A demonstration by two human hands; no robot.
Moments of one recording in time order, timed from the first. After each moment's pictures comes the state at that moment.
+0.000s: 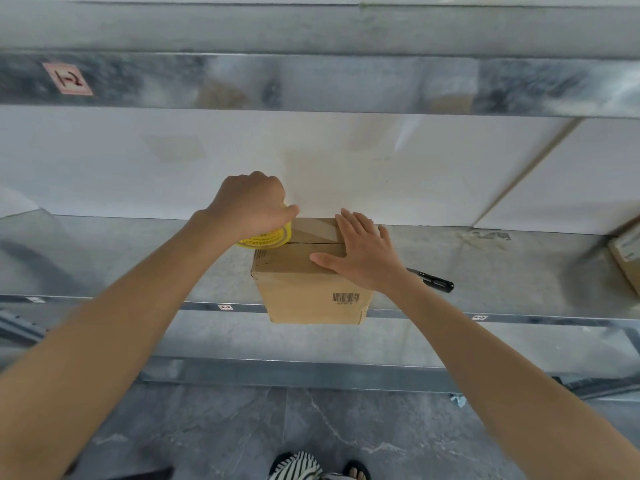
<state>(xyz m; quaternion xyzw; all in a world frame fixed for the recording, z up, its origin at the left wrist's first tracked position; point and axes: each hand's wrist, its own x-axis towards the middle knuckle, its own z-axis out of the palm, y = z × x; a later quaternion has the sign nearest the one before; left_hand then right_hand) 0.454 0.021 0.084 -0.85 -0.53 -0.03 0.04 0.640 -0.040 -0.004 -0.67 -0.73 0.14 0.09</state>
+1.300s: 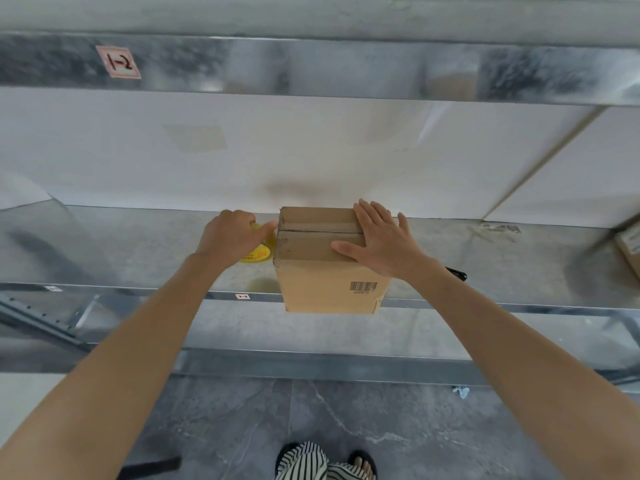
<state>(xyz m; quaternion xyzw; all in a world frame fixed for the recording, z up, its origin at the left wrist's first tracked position) 0.380 0.020 -0.001 -0.75 -0.64 -0.15 -0.11 0.638 -0.040 -0.002 -0.67 -0.73 0.12 0.04</state>
